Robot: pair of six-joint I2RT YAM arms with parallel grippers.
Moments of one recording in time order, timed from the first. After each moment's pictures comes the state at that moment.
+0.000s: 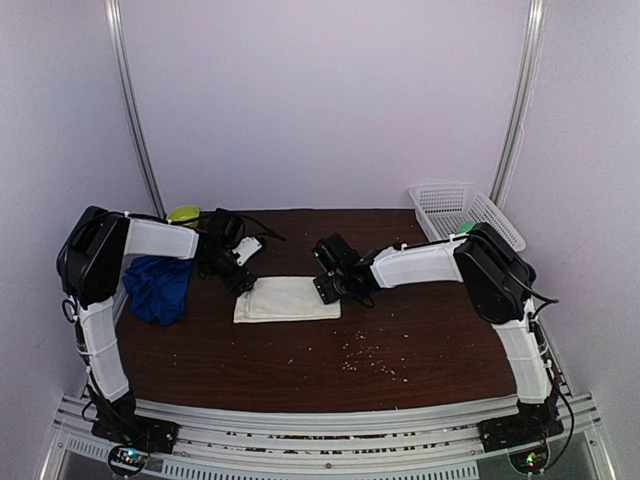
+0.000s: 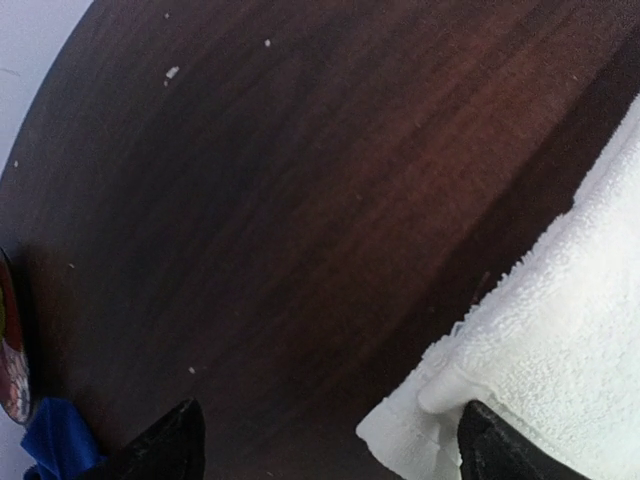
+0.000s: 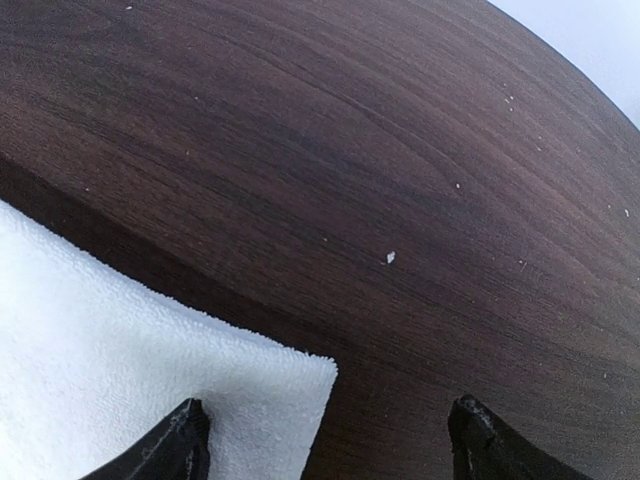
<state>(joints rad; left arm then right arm) -0.43 1.96 1.25 -0.30 -0.10 0.43 0.84 2.27 1.64 -0.26 0.47 0.19</state>
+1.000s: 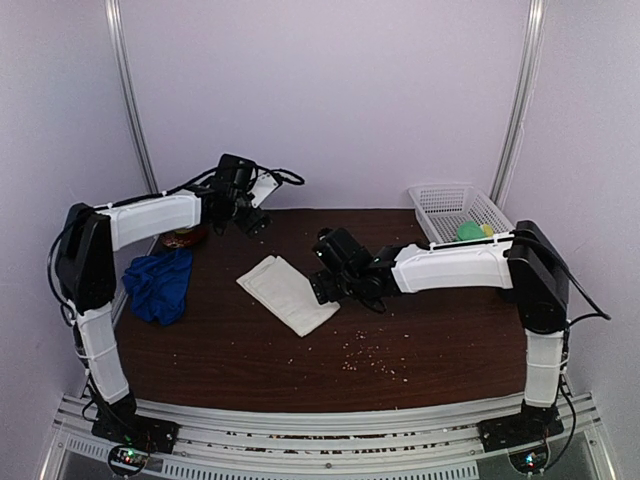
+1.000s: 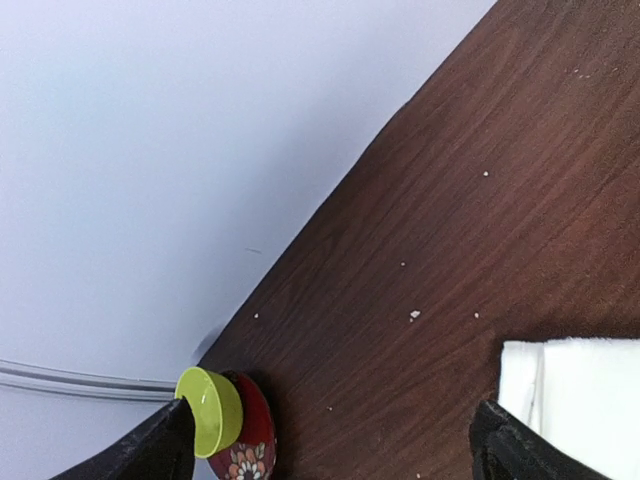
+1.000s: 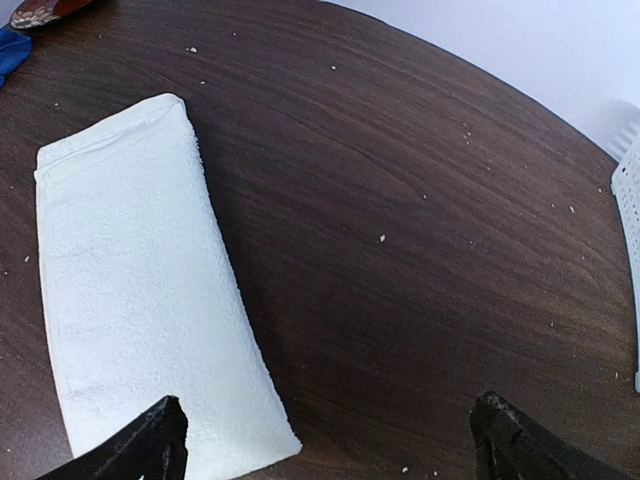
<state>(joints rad) -0.52 1.96 1.62 -0.26 -0.37 0.58 0.96 2.00 1.46 -0.28 0.53 0.30</state>
